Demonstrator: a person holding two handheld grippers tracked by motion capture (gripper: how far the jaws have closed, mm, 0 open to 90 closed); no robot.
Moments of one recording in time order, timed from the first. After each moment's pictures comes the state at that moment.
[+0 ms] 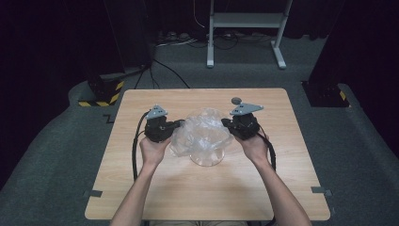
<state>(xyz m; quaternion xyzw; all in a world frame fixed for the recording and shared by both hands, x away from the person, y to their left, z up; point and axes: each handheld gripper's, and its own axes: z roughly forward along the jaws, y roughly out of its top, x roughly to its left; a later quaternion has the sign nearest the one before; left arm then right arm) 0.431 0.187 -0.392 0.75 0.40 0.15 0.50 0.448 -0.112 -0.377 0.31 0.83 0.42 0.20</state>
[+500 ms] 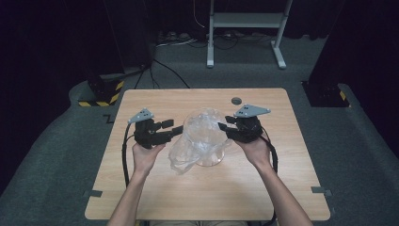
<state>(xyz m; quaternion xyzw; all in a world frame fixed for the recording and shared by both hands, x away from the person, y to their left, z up) 0.402 0.213 -0.386 0.71 0.40 0.09 0.57 0.428 -0.117 -0.365 0.31 0.81 0.46 0.20</state>
